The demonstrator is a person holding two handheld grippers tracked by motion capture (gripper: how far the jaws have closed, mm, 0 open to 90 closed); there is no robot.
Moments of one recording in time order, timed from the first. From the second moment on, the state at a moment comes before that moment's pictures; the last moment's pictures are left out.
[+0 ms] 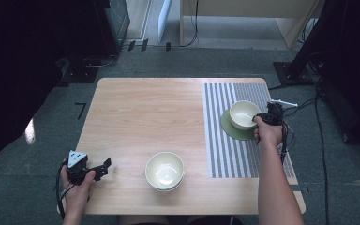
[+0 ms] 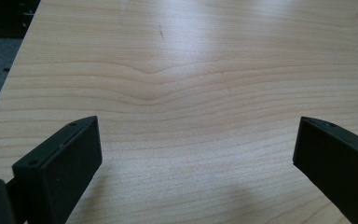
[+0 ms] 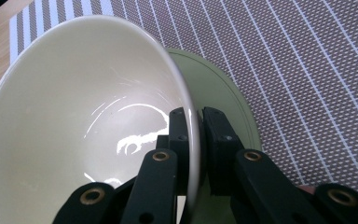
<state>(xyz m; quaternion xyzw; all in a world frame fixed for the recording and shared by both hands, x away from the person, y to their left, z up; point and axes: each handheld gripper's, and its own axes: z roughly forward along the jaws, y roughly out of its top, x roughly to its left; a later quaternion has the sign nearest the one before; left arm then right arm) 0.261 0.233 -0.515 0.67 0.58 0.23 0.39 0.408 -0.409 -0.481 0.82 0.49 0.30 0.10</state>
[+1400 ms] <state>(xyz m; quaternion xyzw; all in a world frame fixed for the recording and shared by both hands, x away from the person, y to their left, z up) 0.261 0.233 -0.515 0.67 0.58 0.23 0.39 0.354 -0.400 -0.458 0.71 0.54 0.41 0.20</state>
